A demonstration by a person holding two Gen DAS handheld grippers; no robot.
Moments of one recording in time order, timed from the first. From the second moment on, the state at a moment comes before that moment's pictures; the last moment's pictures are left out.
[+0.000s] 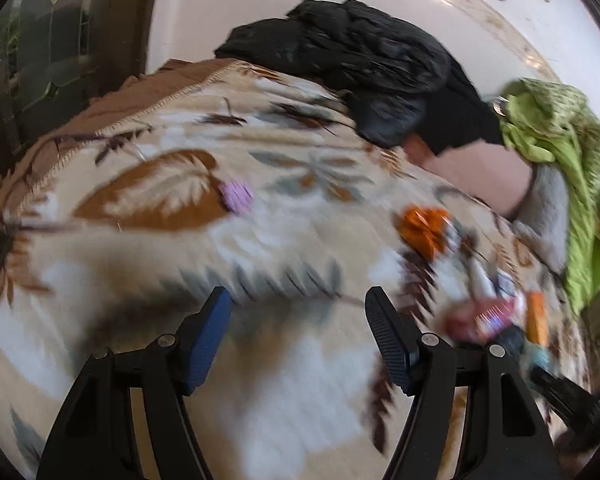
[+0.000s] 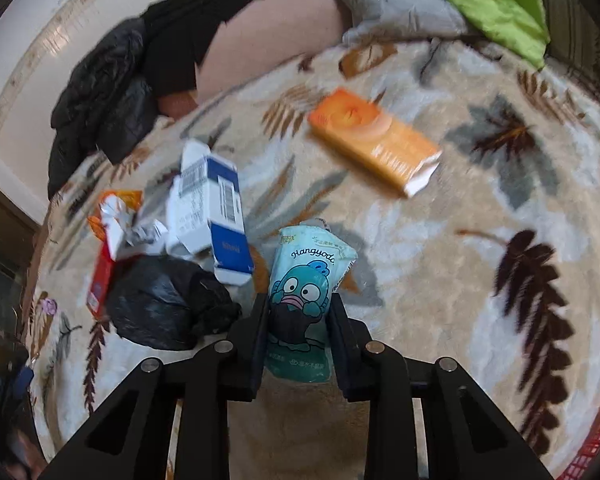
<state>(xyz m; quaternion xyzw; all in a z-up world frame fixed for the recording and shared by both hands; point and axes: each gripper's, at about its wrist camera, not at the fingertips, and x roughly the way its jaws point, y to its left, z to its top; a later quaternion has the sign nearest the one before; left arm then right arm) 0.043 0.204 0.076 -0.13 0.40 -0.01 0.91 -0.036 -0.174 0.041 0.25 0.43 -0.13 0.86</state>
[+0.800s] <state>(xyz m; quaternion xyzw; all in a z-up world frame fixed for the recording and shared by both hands) 0.124 0.216 0.041 -0.10 0.43 0.01 0.90 -0.033 -0.160 0.055 0.26 0.41 -0.07 0.87</state>
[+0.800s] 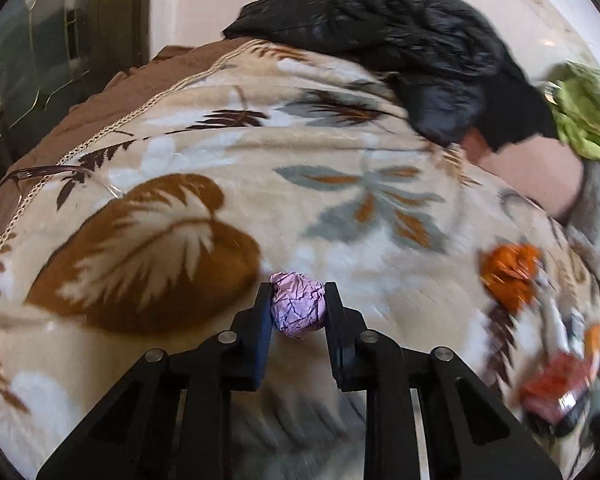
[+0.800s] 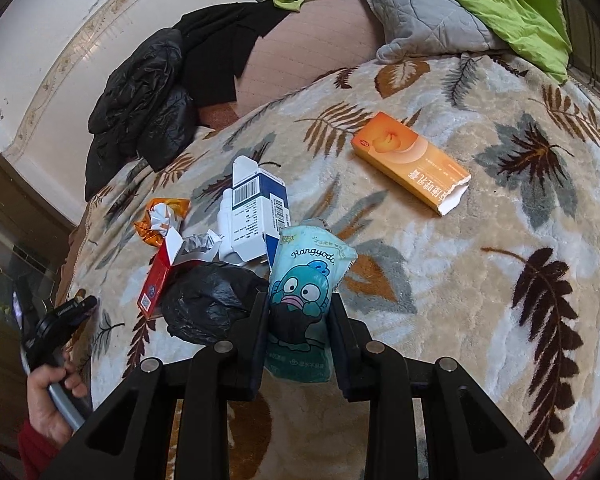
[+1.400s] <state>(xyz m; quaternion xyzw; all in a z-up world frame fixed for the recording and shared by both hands) -0.085 0.088 0.107 -0.01 0.35 -0.14 0.93 -0.123 -0.125 0.090 0.16 0.35 0.00 0.92</state>
